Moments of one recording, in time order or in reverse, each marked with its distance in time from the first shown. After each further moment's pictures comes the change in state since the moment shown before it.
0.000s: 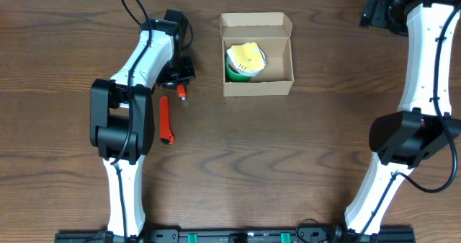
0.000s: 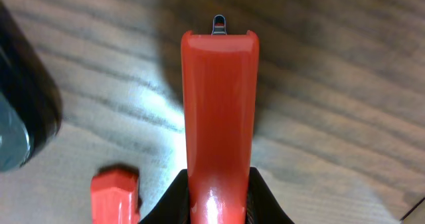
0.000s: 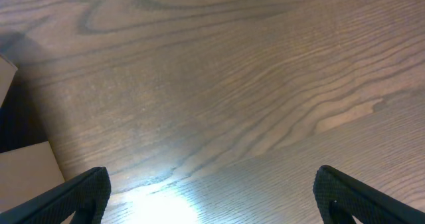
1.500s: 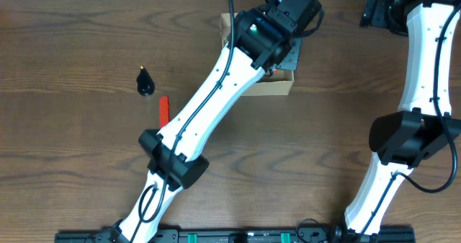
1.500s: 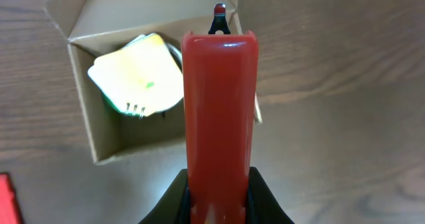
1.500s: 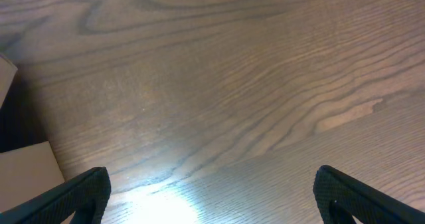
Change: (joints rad) left arm -0.548 0.017 0.863 -0.317 -0.178 -0.054; right arm 0.000 0.000 0.000 0.000 0.000 0.000
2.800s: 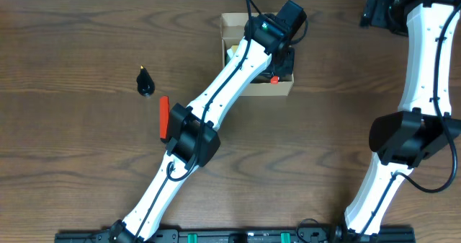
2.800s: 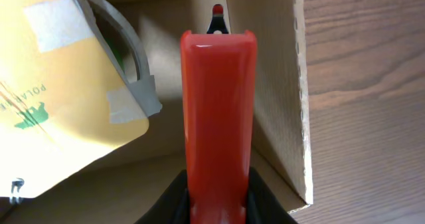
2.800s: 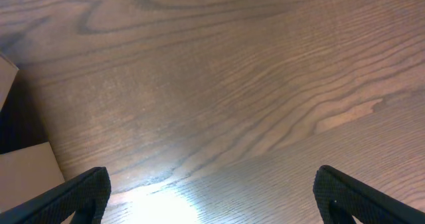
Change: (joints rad) left arm 0.071 0.291 0.000 0.109 0.209 -0.023; right arm 0.000 0.000 0.000 0.000 0.000 0.000
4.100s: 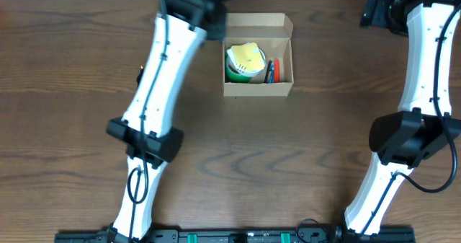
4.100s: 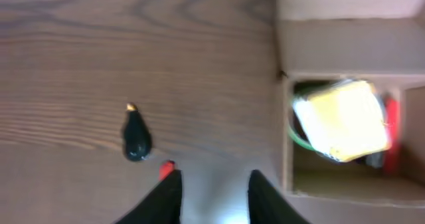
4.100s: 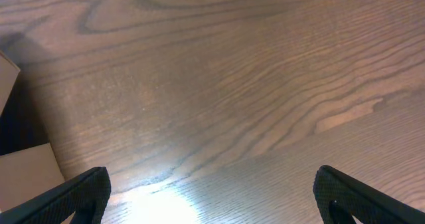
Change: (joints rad) left arm 0.264 -0.243 0.177 -0.341 -0.356 0.187; right arm 0.000 0.000 0.000 0.000 0.000 0.000
